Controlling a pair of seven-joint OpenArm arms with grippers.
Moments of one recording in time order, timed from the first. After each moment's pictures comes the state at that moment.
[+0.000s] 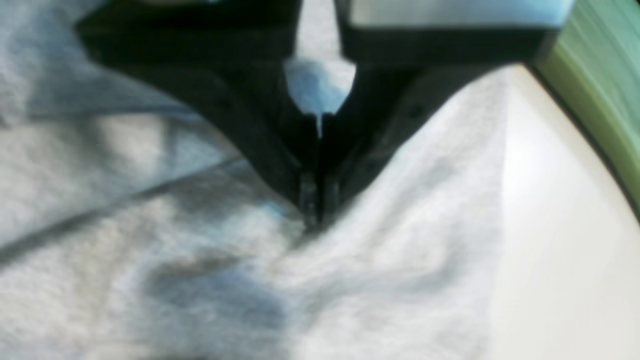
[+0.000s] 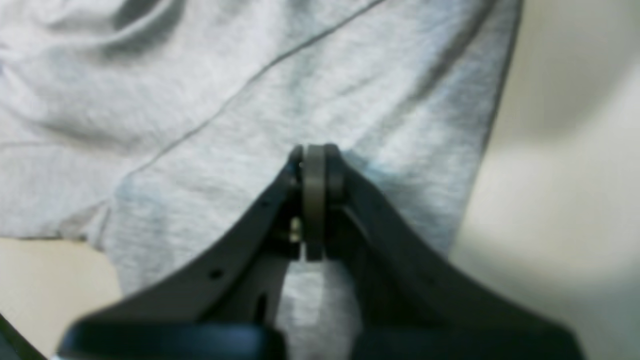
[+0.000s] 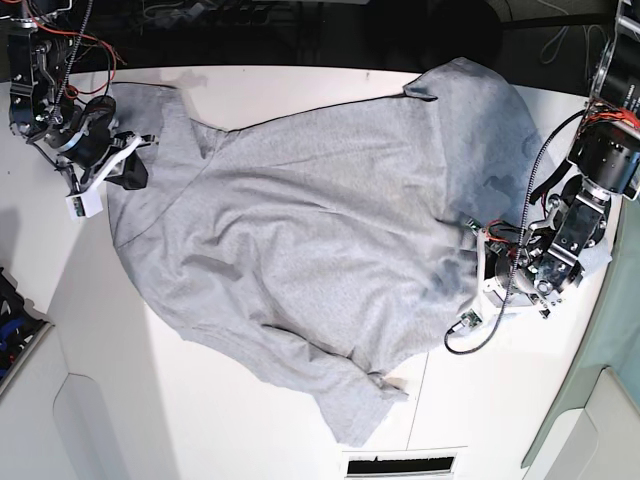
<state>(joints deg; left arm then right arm) -25.1 -30.6 31.8 58.5 -7.2 -21.4 36.5 -7.5 20.2 7.3 74.8 26.3 25.8 -31.7</state>
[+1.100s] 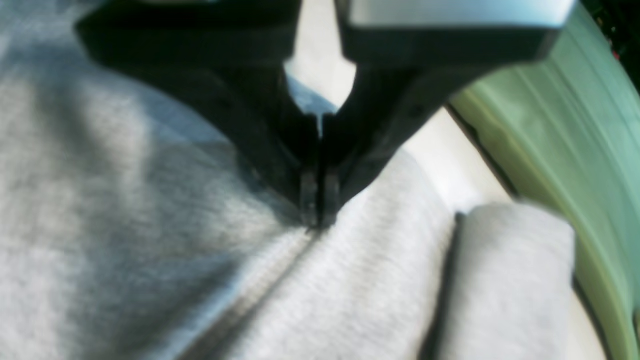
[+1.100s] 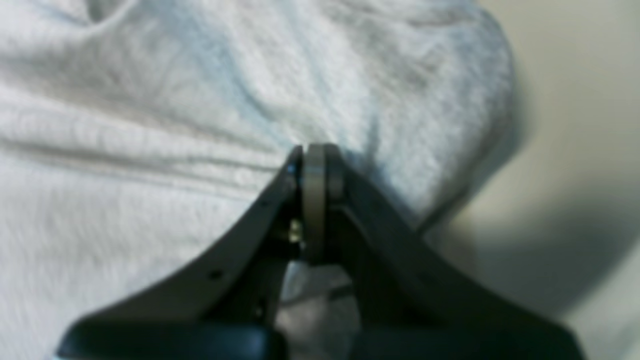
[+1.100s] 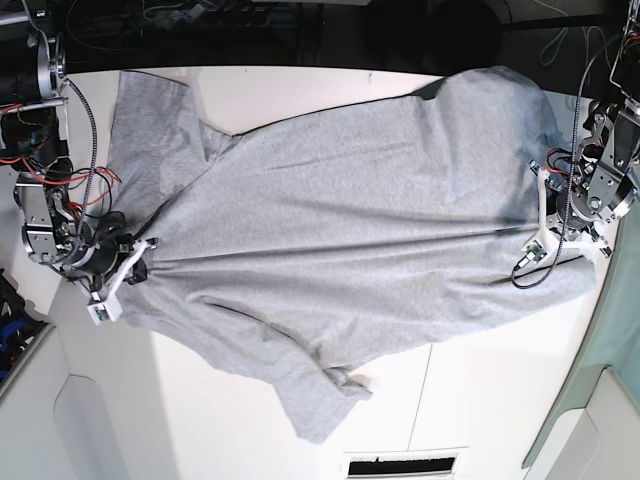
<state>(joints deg) -6.9 -37.5 21.6 63.8 5.3 -23.3 30.9 25.1 20.6 -10.1 37.4 11.3 26.1 -20.8</state>
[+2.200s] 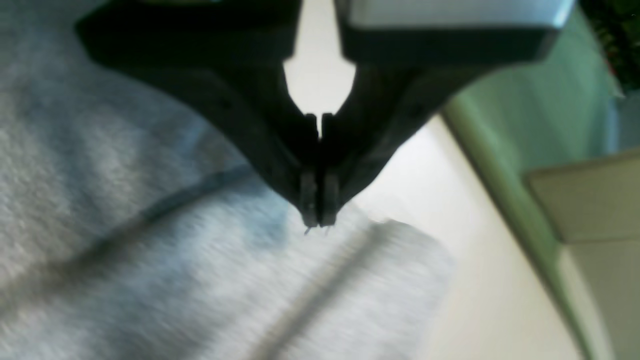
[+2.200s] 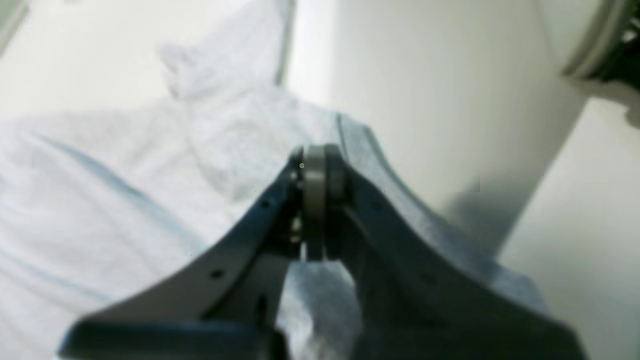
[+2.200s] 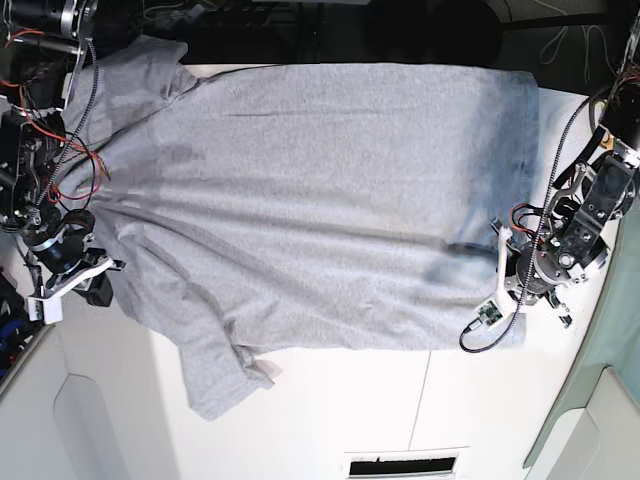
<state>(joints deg) -17.5 -35.8 30.2 70.2 -0.7 -15.6 30.0 13.0 14.8 14.8 64.1 18.8 25.9 -28.7</state>
